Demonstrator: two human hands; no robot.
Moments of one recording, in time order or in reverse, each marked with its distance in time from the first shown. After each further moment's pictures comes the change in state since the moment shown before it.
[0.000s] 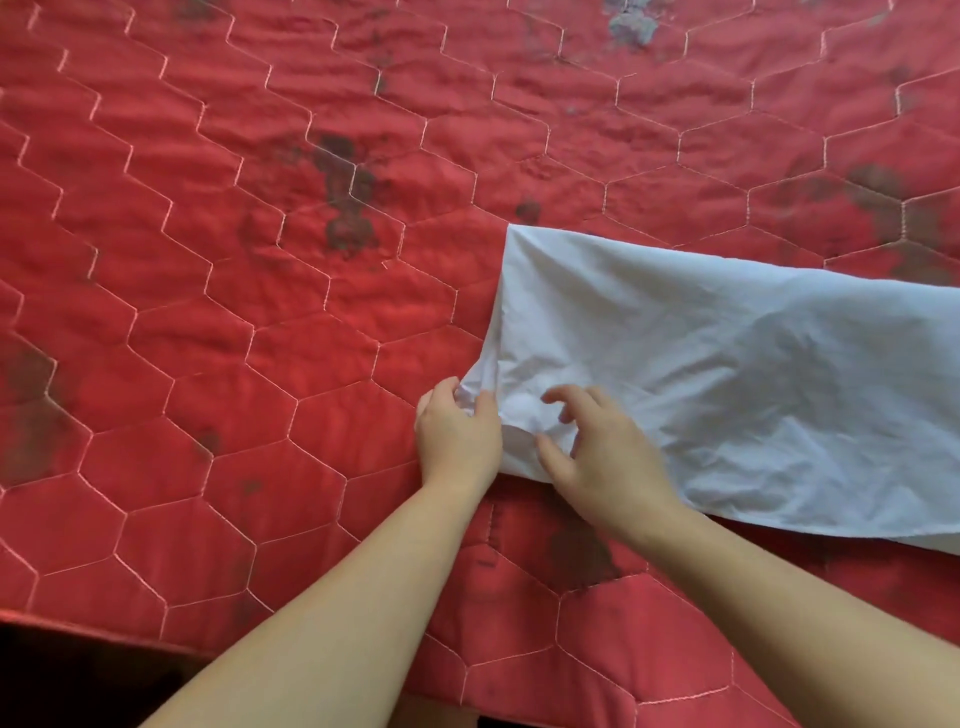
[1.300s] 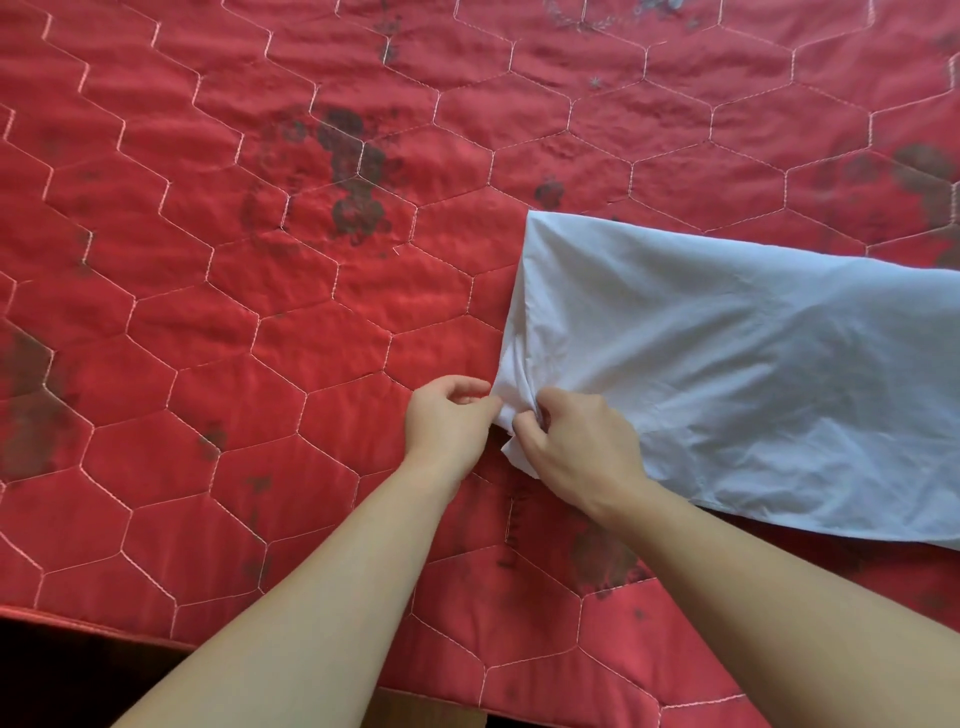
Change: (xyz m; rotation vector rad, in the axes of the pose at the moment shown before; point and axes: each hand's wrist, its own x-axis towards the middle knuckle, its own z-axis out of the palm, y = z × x) left_hand 0.017 -0.003 -0.024 -0.164 -0.176 -0.174; right_hand 0.030 -0.024 0.033 -0.153 -0.057 0.140
